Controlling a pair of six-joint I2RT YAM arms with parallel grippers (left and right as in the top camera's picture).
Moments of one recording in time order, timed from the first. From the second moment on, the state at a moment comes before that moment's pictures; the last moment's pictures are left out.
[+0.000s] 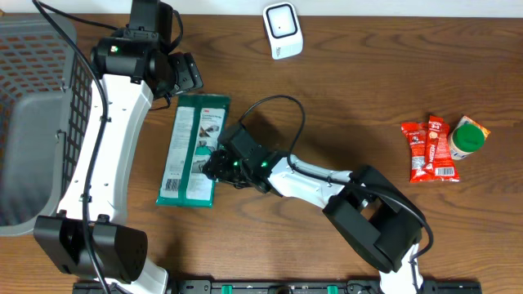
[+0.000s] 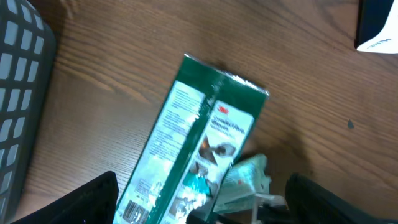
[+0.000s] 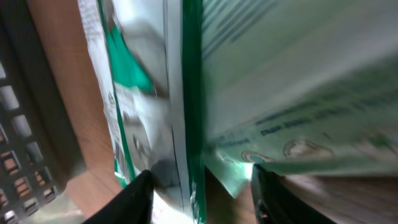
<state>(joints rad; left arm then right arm) -0.13 1.74 1.79 -1.20 -0.09 -0.45 0.87 2.05 1.19 -0.04 -0.33 1.13</state>
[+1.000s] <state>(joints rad) -0.13 1.74 1.79 -1.20 -0.09 -0.45 0.87 2.02 1.19 0.01 -0.42 0.91</state>
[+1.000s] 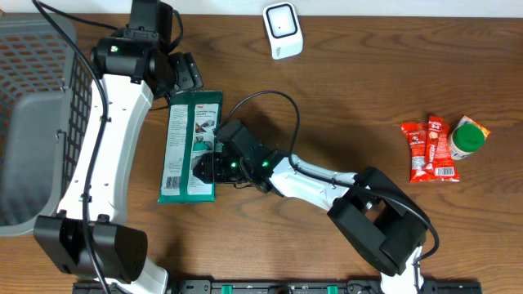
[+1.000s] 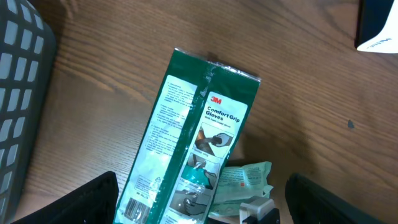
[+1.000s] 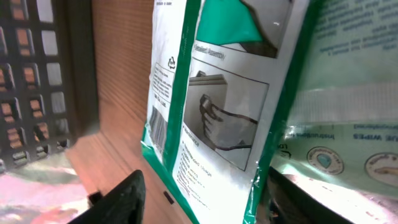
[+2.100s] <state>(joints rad) -0.13 1.74 1.79 -1.20 -0.09 -0.45 0.61 2.03 1.20 -0.19 -0.48 0.38</state>
